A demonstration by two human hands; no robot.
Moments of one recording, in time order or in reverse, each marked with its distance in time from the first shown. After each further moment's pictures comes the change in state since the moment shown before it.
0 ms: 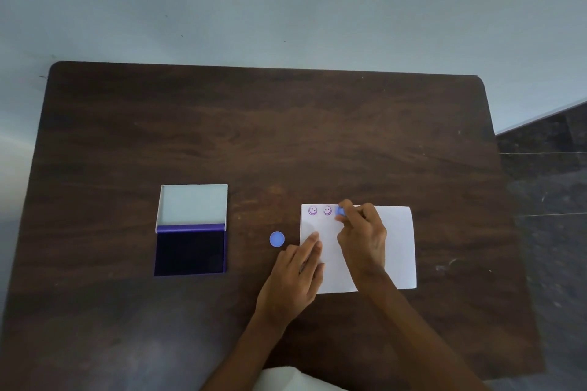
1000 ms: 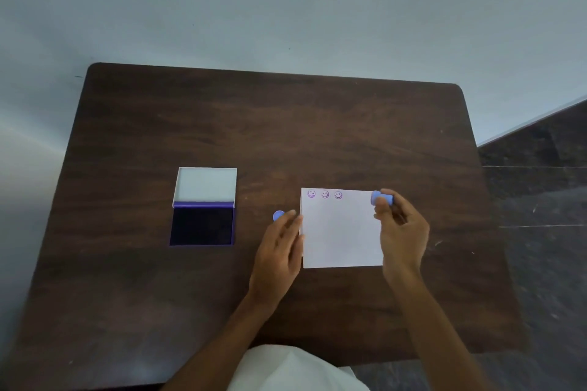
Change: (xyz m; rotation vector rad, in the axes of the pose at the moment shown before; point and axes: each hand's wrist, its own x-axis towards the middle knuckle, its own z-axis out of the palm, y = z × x) left_hand -0.001 0.008 -0.049 -0.333 0.185 -0.284; right_hand -0.028 -0.008 -0.079 0.612 0.244 0.500
